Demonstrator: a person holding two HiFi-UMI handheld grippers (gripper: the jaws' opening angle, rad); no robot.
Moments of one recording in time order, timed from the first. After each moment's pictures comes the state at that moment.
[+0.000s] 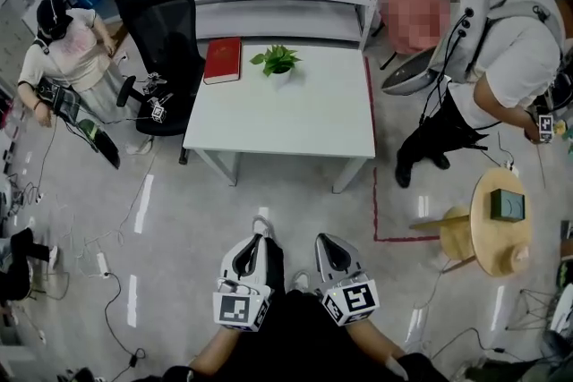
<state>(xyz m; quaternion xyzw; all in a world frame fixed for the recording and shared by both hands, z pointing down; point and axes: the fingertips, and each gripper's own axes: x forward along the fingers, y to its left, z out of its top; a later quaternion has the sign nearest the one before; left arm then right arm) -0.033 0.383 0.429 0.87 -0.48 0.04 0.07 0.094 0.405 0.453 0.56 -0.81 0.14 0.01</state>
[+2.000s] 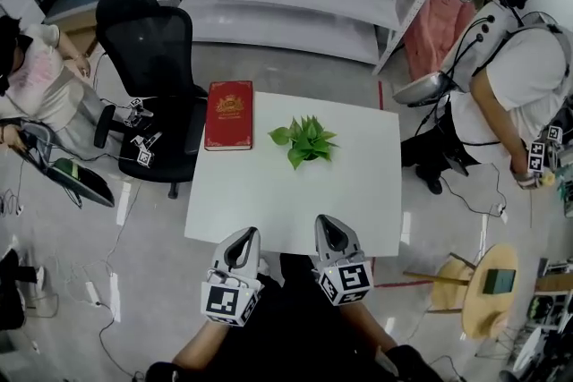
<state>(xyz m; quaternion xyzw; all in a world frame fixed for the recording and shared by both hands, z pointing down) -0.087 -0.073 0.446 0.88 -0.46 0.05 0.14 0.059 -0.081 0.479 0.58 -0.80 0.14 0.09</state>
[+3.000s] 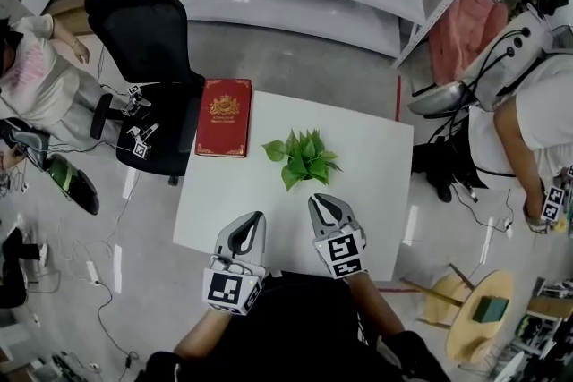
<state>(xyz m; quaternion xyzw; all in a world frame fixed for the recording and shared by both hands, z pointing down) -0.018 -0.192 0.466 0.86 -0.49 0.05 0.15 0.096 -0.219 0.559 0.45 -0.85 0.13 0.24</state>
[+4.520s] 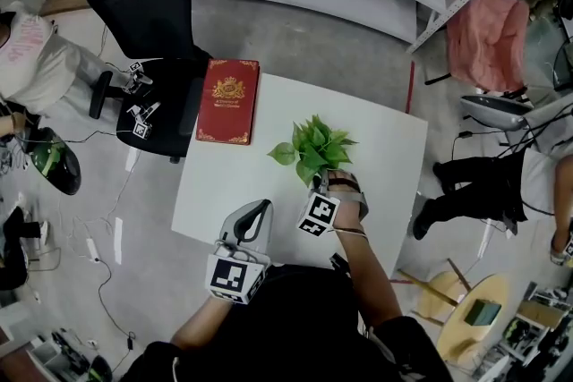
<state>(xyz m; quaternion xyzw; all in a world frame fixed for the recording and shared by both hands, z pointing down) -0.007 -0.223 0.498 0.85 -0.48 0.09 0.19 0.102 -0.273 0.715 0.23 -0.73 -0.11 0.63</state>
